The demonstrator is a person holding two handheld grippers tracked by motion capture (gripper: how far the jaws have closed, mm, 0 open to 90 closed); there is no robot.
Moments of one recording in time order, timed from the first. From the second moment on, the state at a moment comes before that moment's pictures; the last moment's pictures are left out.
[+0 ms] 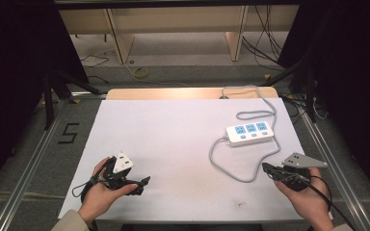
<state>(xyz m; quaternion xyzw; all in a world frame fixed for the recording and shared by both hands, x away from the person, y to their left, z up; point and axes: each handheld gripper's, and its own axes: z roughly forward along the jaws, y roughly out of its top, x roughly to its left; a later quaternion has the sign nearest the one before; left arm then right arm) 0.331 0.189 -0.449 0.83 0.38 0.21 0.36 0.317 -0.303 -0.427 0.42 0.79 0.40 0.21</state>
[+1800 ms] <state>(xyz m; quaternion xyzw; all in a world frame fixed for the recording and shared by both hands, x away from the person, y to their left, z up) 0.332 0.188 -0.450 0.82 0.39 0.21 0.36 0.349 -0.298 -0.415 0.44 0.78 0.39 0.22</state>
